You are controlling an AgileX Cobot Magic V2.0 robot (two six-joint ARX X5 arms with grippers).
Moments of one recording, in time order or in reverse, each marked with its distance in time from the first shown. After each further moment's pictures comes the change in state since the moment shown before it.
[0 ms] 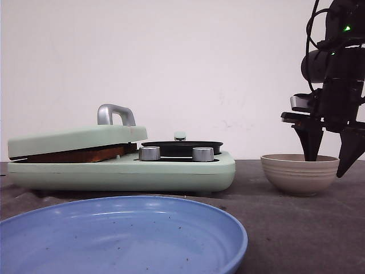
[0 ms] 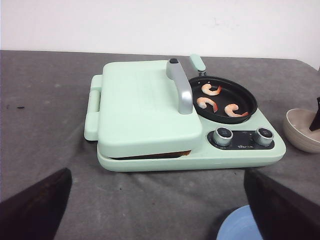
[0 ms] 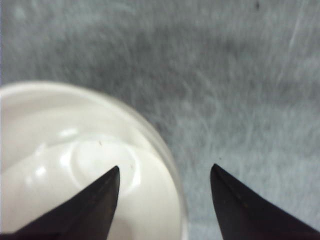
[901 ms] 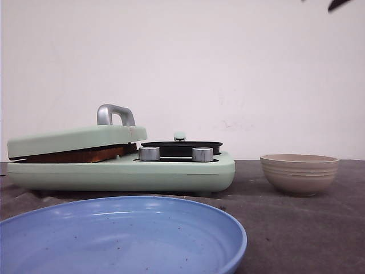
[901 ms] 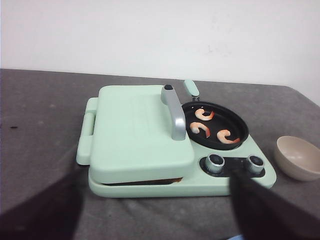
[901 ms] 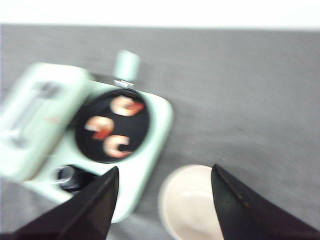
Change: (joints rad) left arm 0.000 0.036 0.000 0.119 0.000 -0.053; right arm 0.039 -0.700 -0.005 0.043 -0.184 -0.058
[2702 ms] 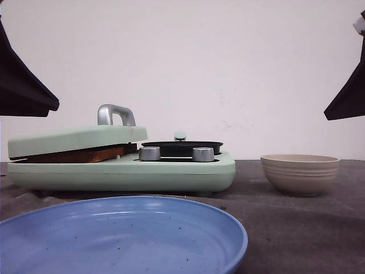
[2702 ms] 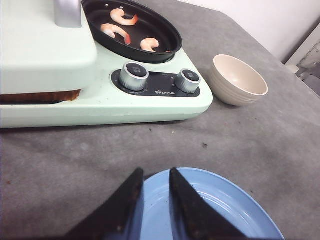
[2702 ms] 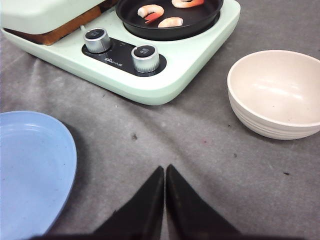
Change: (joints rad) left arm -0.405 0.311 -0.394 0.569 -0.056 -0.222; right arm 0.569 -0.710 -1.176 0.598 0.440 0.119
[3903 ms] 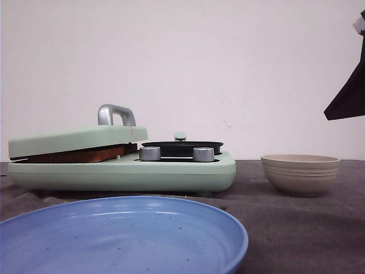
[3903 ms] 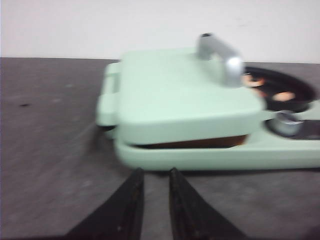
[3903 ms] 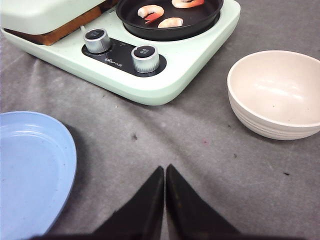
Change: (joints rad) left arm 0.657 -0.493 -0.242 -0.051 0.211 0.379; right arm 0.000 0.000 0.000 0.000 0.000 0.000
